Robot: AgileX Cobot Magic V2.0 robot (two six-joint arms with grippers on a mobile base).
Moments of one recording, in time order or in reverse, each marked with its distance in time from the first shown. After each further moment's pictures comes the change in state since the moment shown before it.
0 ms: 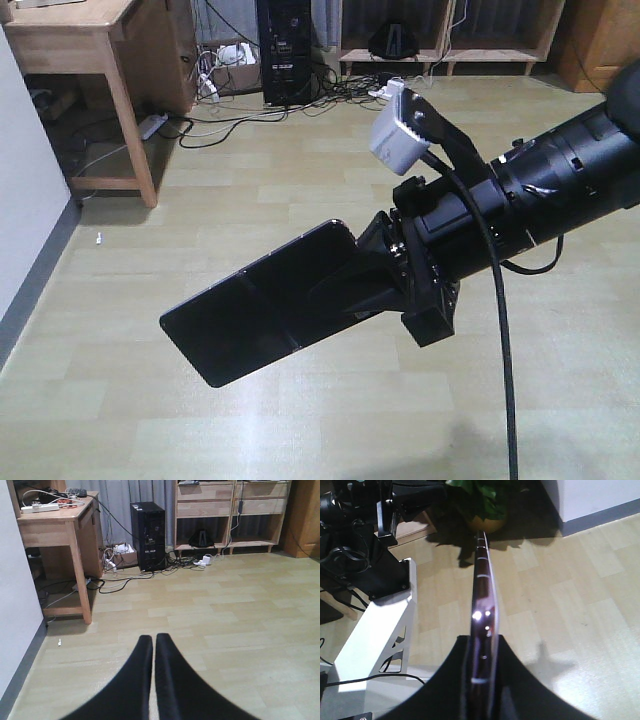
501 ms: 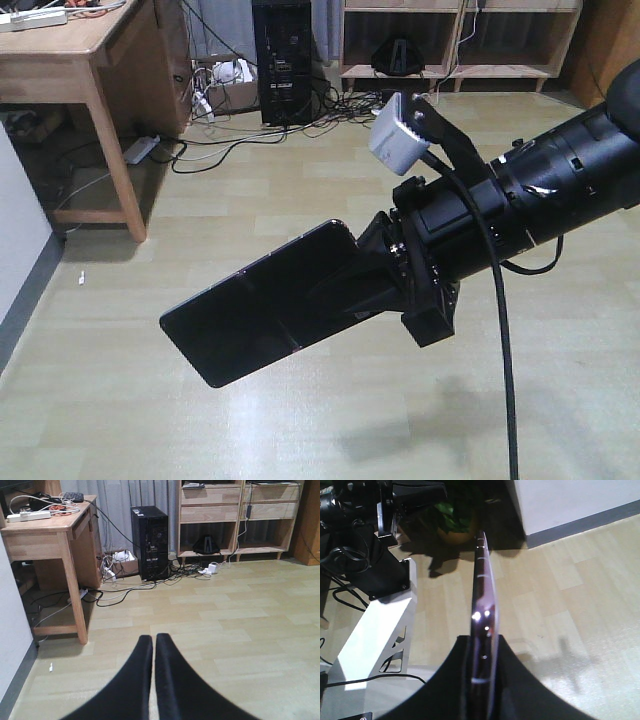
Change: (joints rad) left arm 0.000 0.000 0.000 0.000 0.000 0.000; right arm 0.000 0.000 0.000 0.000 0.000 -0.001
